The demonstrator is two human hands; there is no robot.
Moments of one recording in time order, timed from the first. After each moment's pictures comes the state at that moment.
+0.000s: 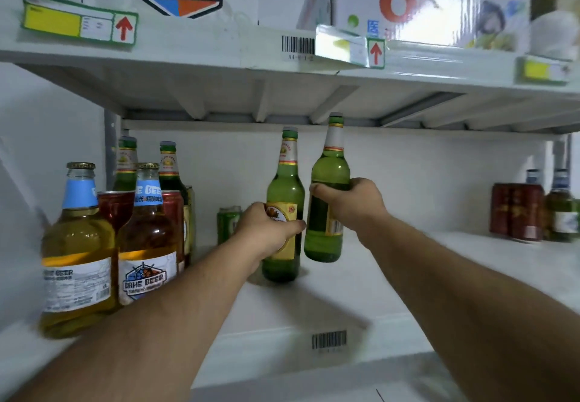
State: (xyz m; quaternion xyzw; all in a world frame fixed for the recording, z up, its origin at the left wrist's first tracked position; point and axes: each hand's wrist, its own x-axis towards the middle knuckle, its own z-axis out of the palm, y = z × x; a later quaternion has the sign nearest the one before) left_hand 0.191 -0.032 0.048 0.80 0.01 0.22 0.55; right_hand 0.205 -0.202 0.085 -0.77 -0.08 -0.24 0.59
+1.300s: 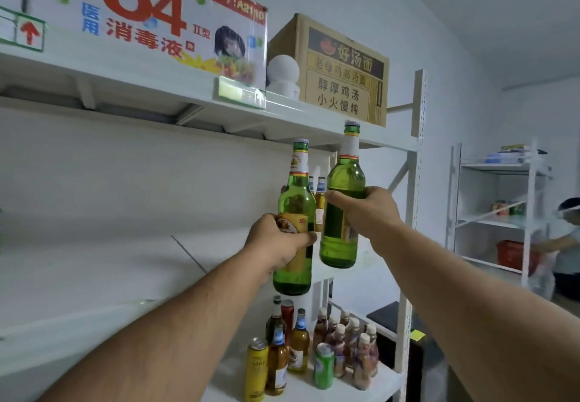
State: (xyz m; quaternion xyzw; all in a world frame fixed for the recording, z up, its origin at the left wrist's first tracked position) left_hand 0.123 -0.466 0.042 0.77 -0.18 0.04 0.61; right_hand 0.067 -0.626 0.090 -0.78 0.10 -0.38 0.49
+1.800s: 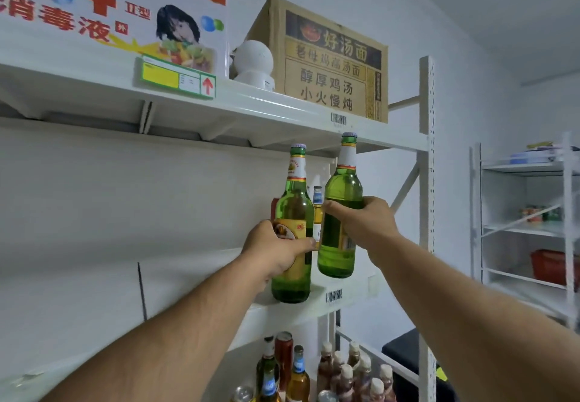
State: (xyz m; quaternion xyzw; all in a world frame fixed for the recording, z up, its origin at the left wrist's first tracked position) left_hand 0.211 -0.552 0.051 0.78 -0.18 0.06 0.60; right_hand 0.177 -0.723 0.083 -0.76 0.07 -0.37 0.53
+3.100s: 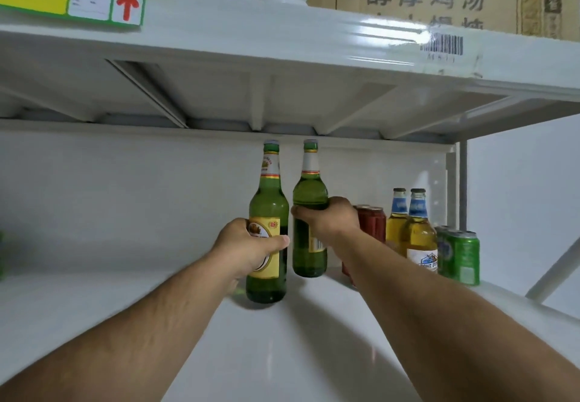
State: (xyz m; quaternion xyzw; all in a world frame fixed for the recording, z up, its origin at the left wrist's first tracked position) left_hand 0.394 -0.515 0.060 0.78 0.04 0.22 0.58; right_hand 0.472 -0.670 0.093 -0.82 -0.09 -0.22 0.52
